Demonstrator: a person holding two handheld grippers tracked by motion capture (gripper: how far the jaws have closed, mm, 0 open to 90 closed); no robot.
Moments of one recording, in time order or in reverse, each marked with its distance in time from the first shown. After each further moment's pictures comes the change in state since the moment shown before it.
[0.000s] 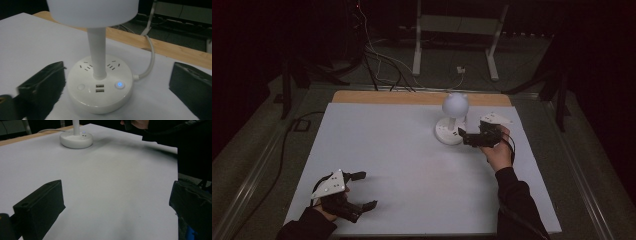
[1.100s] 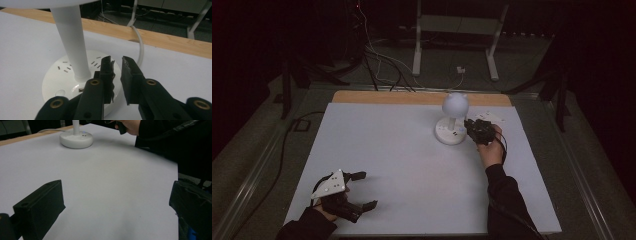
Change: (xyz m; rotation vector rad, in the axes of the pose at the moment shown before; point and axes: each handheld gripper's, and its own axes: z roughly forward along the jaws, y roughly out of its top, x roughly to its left) left arm 0.000 0.000 0.000 0.003 0.000 0.003; right arm 0.000 -0.007 0.028 0.050 -0.118 0.049
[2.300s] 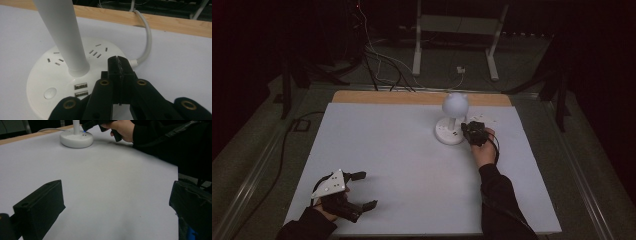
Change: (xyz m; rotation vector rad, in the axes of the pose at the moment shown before) left arm 0.001 0.000 0.000 0.000 -0.001 -0.006; right arm 0.005 -0.016 0.029 0.057 -0.013 0.048
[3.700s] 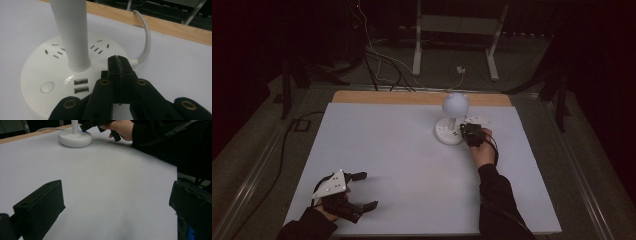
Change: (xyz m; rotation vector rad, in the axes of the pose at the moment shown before) left arm -0.001 0.000 0.002 0.001 -0.006 0.000; right arm 0.010 -0.002 0.001 0.016 -0.058 -0.109
